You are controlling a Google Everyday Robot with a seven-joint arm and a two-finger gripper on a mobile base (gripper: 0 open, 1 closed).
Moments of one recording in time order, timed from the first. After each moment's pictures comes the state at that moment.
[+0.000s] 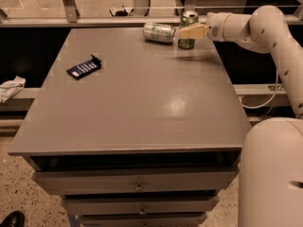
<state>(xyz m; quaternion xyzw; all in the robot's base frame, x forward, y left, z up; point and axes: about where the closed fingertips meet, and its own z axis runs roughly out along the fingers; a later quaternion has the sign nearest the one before) 0.857 -0.177 0.912 -0.29 0.72 0.22 0.59</state>
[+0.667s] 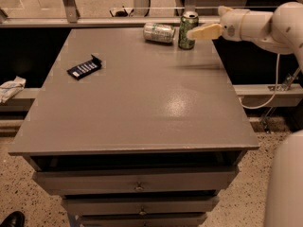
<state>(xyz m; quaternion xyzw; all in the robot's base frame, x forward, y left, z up) 0.813 -0.203 0.938 -0.33 0.69 0.21 0.61</state>
